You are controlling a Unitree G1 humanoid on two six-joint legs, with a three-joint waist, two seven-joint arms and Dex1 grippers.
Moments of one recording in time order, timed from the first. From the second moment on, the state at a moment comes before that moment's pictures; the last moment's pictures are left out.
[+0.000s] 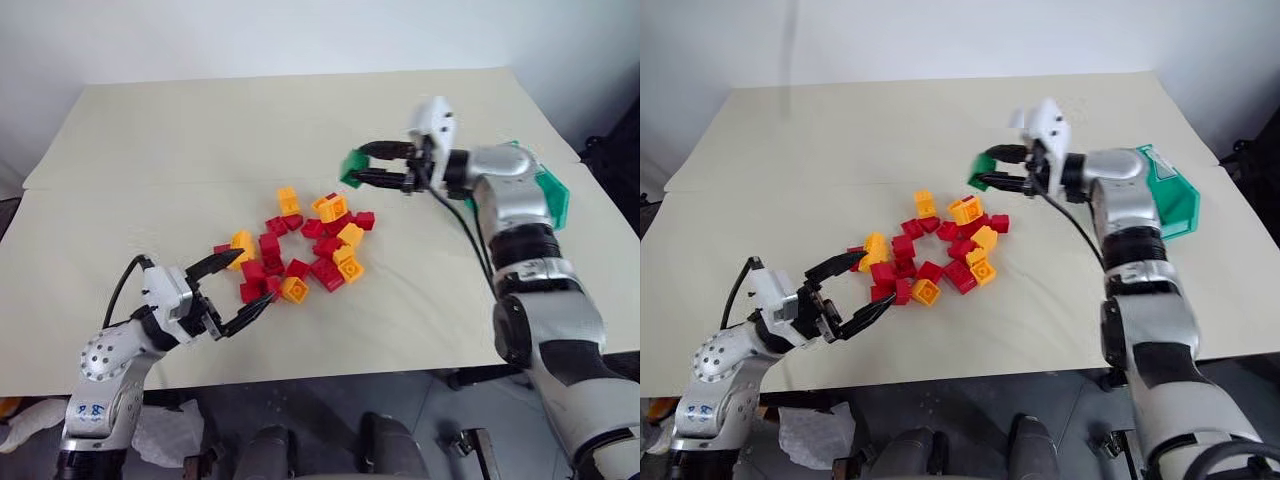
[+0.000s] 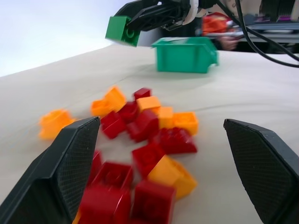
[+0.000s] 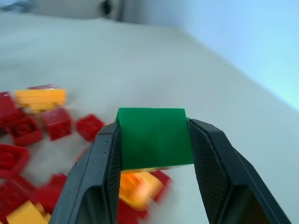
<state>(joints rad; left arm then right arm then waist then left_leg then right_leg) -0.05 0.49 0.14 -0.26 -0.50 0.00 -0.82 -1.10 -0.47 -0.11 0.75 0.14 -0.01 1.21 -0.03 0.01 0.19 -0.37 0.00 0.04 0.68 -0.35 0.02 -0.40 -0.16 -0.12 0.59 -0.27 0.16</state>
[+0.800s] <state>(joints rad) -0.34 0.37 -0.04 -0.03 -0.47 0.00 -0.99 -0.90 -0.78 -0.26 0.94 0.08 -0.01 0.69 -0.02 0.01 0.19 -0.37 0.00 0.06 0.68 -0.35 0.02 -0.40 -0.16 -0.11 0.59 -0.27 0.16</state>
